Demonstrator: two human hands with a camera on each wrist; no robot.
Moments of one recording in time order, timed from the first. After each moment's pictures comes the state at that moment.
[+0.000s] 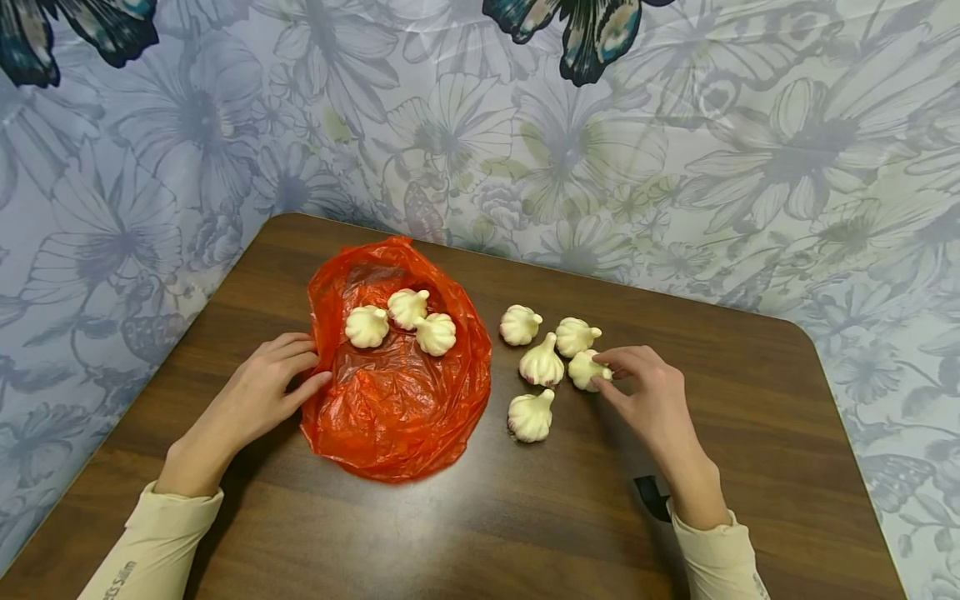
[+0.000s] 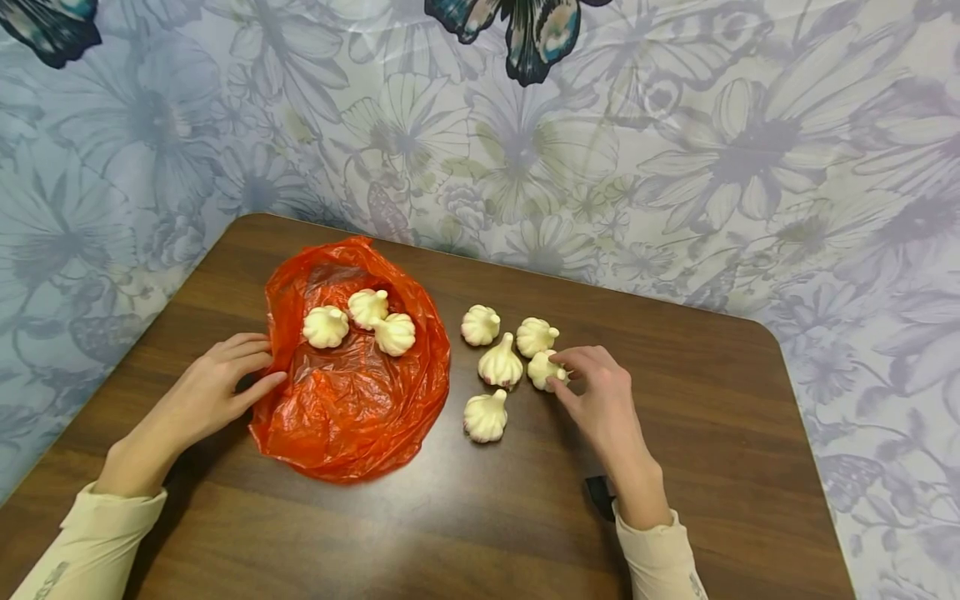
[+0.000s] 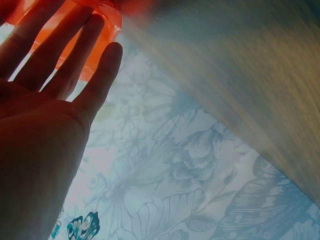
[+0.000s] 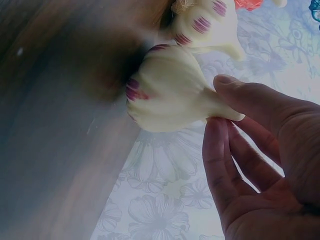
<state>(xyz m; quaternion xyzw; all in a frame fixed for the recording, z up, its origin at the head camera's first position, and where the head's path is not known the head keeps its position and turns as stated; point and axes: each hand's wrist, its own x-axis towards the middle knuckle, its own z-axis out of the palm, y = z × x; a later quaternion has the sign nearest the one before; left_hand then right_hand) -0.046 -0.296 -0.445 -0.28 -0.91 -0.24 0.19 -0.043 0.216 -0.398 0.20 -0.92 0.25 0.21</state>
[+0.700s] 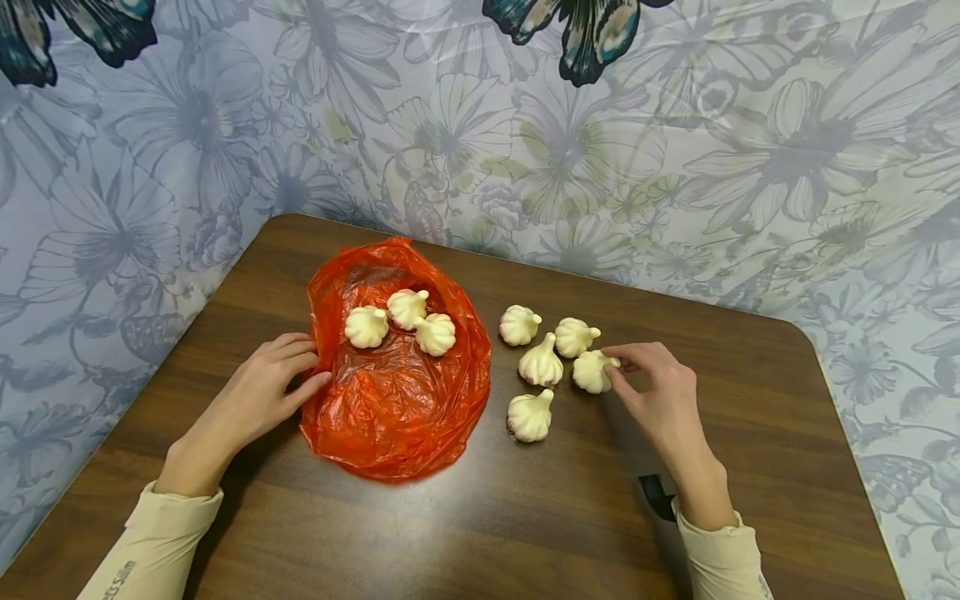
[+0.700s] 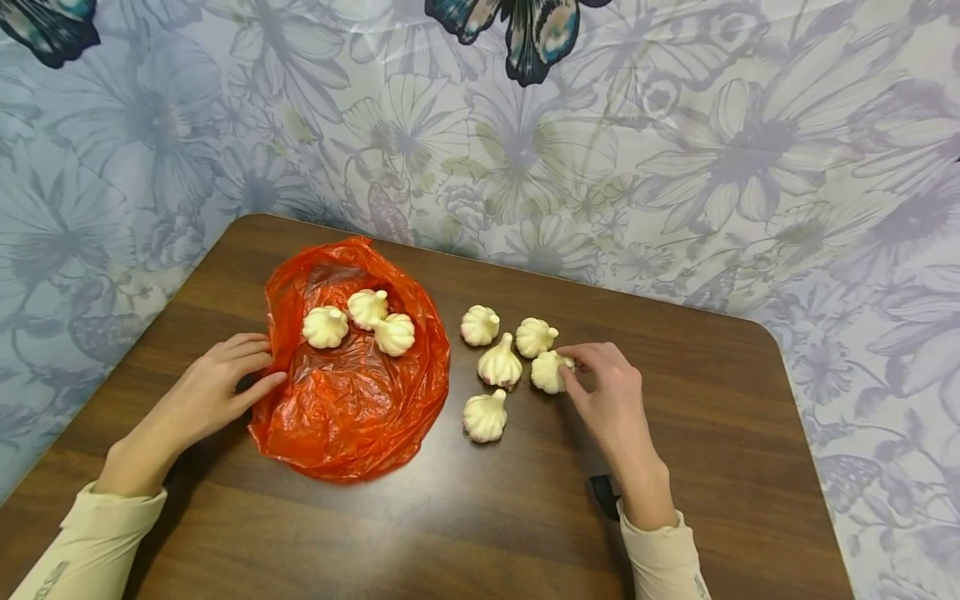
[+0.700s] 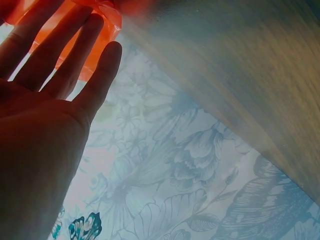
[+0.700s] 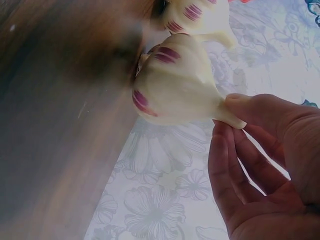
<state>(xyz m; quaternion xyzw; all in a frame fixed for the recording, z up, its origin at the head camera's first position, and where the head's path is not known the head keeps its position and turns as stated) -0.046 -0.295 -0.447 -0.28 -0.91 -0.23 0.19 -0.042 0.220 -0.391 0.18 -0.92 0.24 0.24</state>
